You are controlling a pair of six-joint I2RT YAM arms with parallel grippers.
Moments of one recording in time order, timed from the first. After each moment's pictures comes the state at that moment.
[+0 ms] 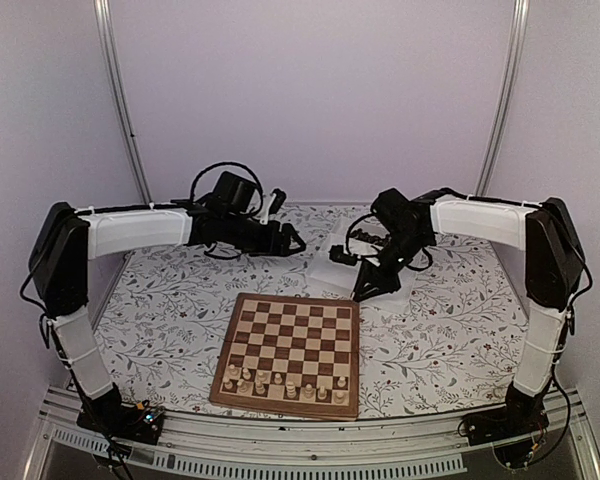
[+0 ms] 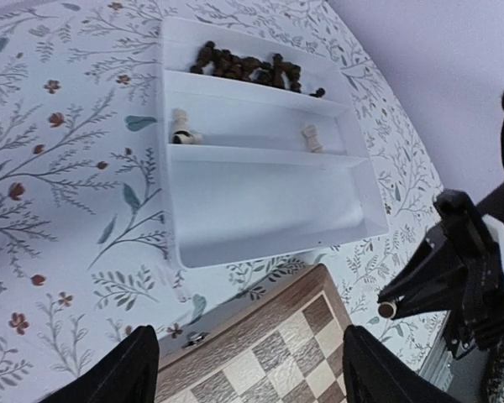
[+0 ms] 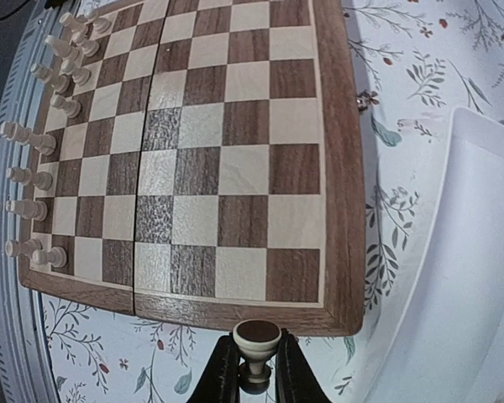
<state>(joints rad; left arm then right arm) -0.66 1.85 1.38 -0.22 0.33 -0.40 0.59 1.92 1.49 -0.88 -0.56 -0.80</state>
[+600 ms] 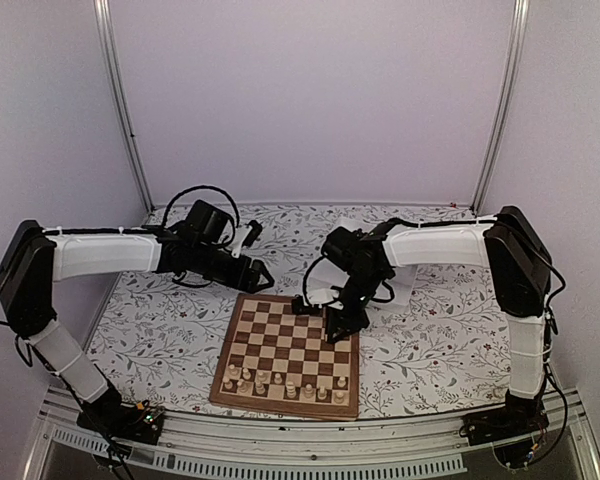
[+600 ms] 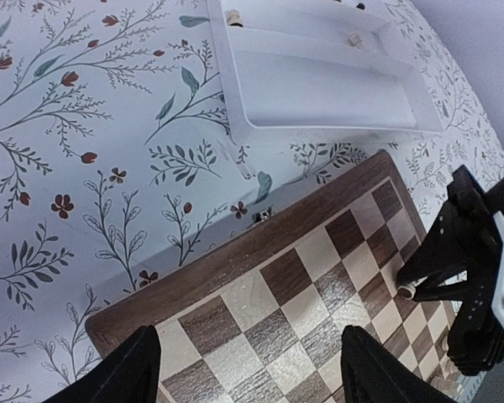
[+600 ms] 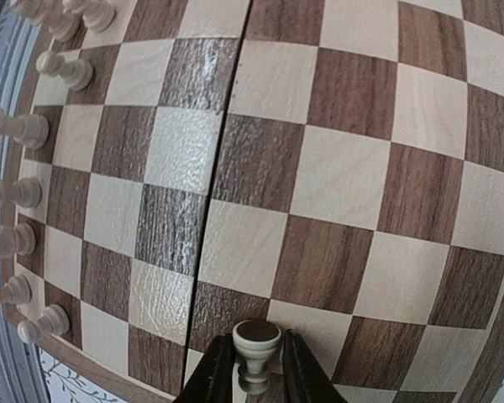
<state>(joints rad) -0.62 1.64 1.06 -0.26 0.26 -0.25 0.85 2.07 1.52 -0.86 -0.44 -0.78</state>
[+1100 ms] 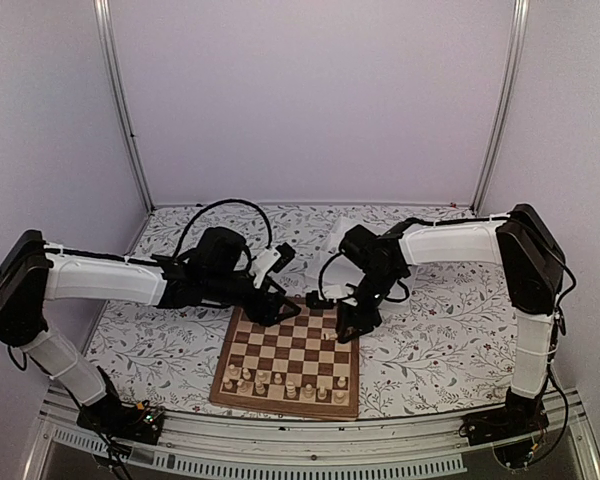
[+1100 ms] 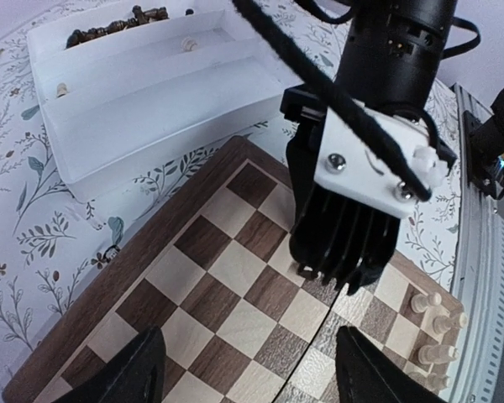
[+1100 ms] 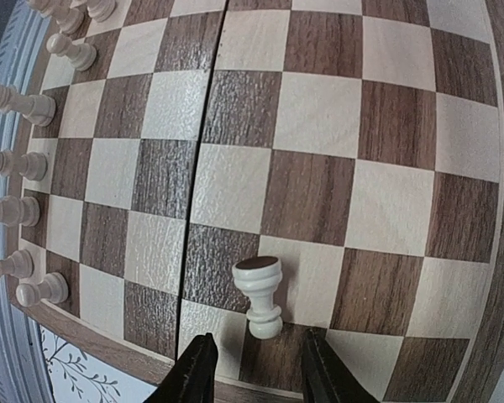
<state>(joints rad) -0.82 1.56 0.88 0.02 0.31 -0.05 0.79 2.00 1.42 -0.81 -0.49 -0.78</state>
